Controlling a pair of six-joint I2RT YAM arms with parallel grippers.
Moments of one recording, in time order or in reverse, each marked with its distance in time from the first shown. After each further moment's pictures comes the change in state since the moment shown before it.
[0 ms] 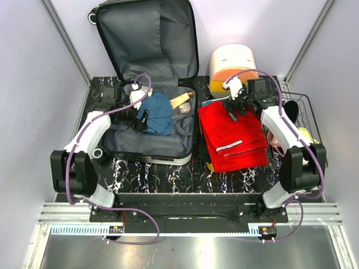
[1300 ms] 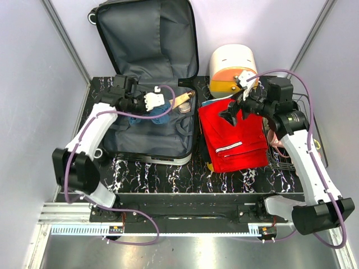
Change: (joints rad) left arm -0.137 0.125 0.245 -0.148 0.010 0.669; right arm 0.007 -0.402 0.030 -0.091 -0.433 0.228
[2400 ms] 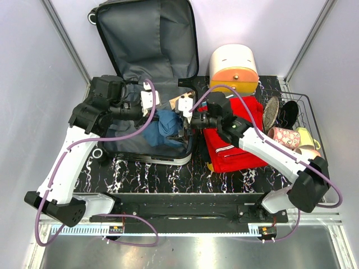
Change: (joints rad) left arm -0.171 -0.354 0.142 -0.159 0.269 -0.385; right arm 0.556 0.229 -0.089 0.509 -0.034 -0.047
